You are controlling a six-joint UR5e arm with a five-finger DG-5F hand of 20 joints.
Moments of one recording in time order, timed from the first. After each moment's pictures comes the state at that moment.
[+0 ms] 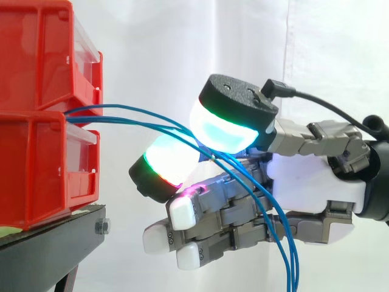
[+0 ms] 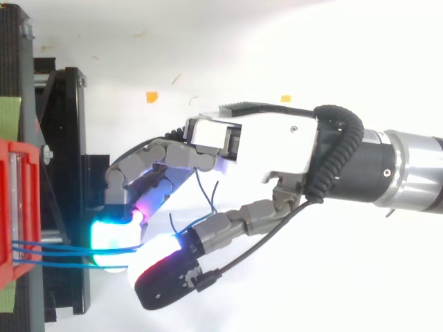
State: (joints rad) arm 0.17 -2.30 -1.28 -2.59 -1.33 -0.21
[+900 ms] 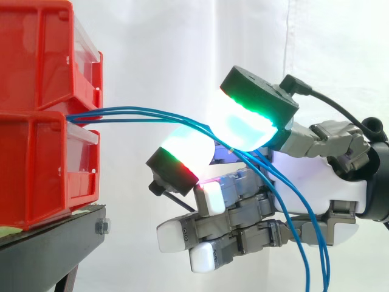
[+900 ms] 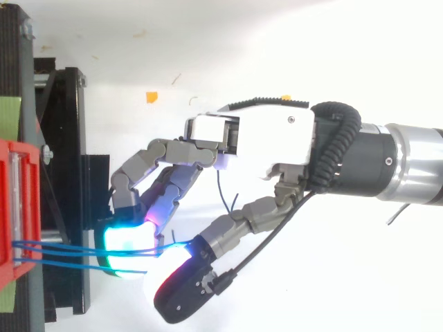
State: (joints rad) arm 0.15 -2.30 -1.27 -2.64 -1.37 -0.07
